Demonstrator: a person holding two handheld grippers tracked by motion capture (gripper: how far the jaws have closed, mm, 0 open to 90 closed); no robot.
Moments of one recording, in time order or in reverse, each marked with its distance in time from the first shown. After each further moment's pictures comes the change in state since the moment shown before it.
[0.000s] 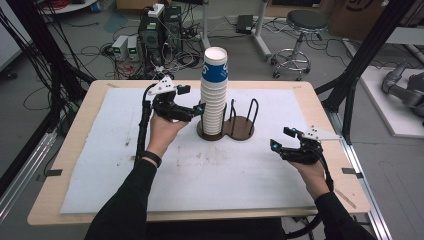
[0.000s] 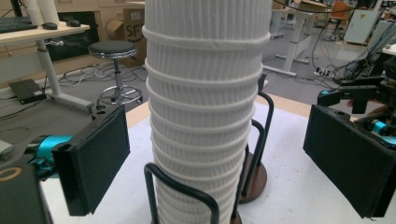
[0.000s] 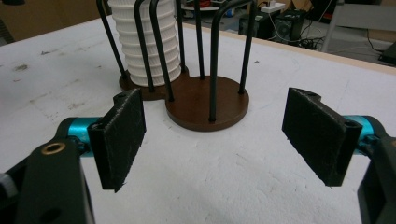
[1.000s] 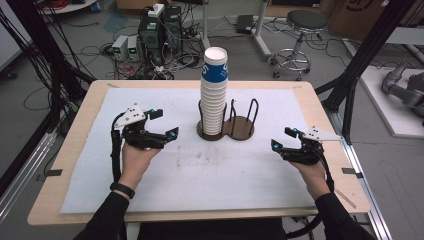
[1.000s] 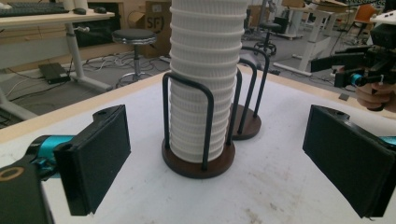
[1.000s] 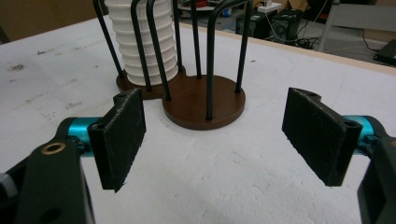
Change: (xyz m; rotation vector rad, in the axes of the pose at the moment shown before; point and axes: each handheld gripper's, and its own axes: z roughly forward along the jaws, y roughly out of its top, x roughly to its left) left arm -0.021 -0.052 -0.088 0.001 0.078 -0.048; right arm -0.001 -0.001 -0.002 0.000 -0.014 -0.001
